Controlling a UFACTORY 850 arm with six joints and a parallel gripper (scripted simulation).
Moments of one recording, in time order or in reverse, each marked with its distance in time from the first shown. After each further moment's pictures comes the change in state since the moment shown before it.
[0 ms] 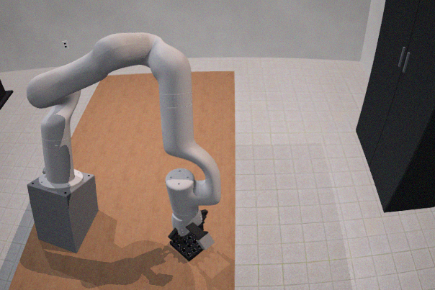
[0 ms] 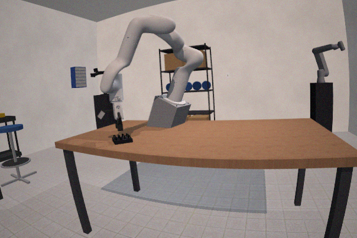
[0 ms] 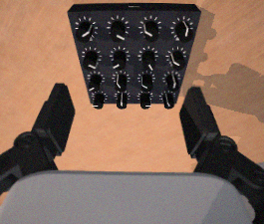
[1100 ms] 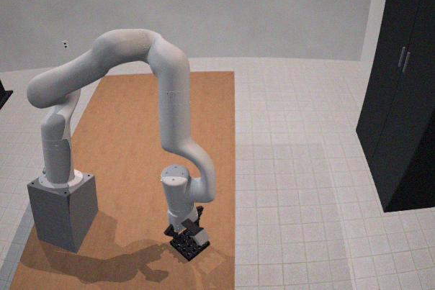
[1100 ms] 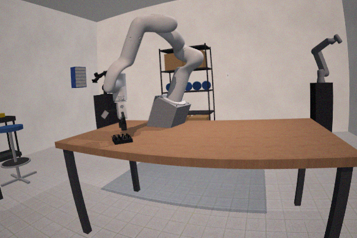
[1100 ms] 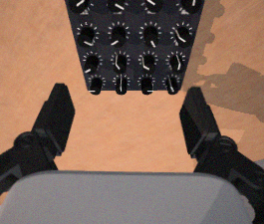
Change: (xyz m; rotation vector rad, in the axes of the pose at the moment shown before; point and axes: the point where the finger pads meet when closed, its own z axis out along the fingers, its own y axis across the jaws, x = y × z) arm -0.022 0.000 0.000 0.000 -0.002 0.000
